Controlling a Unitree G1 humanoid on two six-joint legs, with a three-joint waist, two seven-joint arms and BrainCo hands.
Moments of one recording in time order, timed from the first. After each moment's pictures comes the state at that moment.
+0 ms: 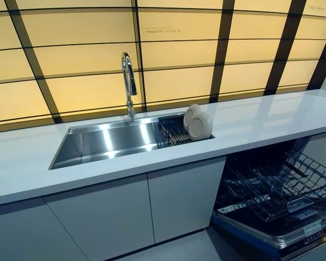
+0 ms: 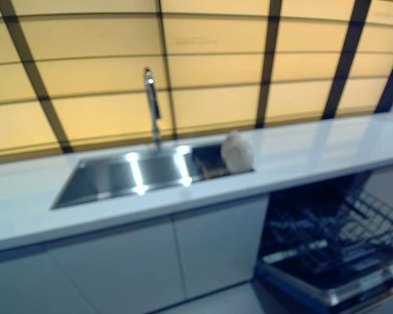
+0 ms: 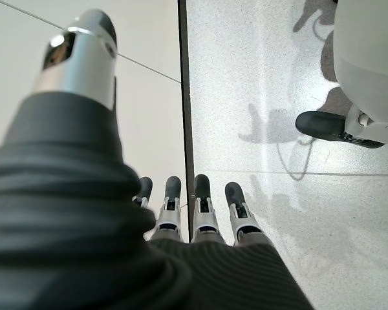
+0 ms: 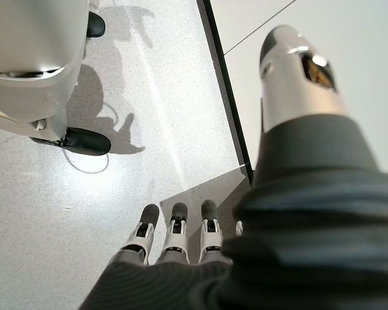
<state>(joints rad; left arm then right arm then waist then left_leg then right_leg) 0.05 0.25 -0.11 1.25 -0.40 -0.18 -0.08 0.02 -0.31 0.09 1.23 0.24 -0.06 0.12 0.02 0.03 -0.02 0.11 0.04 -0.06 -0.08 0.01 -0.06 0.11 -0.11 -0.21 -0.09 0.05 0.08</state>
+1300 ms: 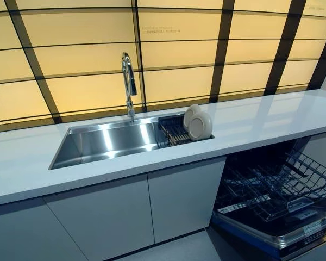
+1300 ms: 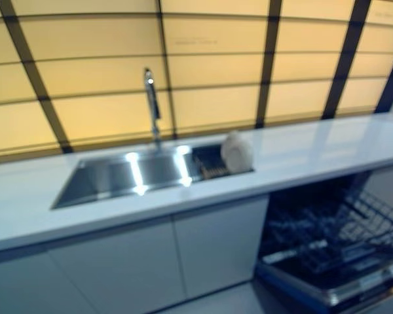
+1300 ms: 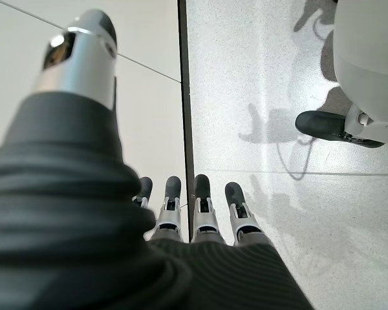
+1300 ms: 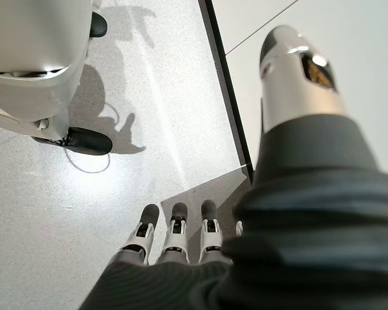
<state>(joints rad) 0.05 0.25 -0.11 1.25 -0.40 -0.18 -0.07 0.02 -0.31 0.09 1.24 0.24 -0.06 0.12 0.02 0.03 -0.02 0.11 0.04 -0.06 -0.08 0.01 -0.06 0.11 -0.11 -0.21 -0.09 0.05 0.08</state>
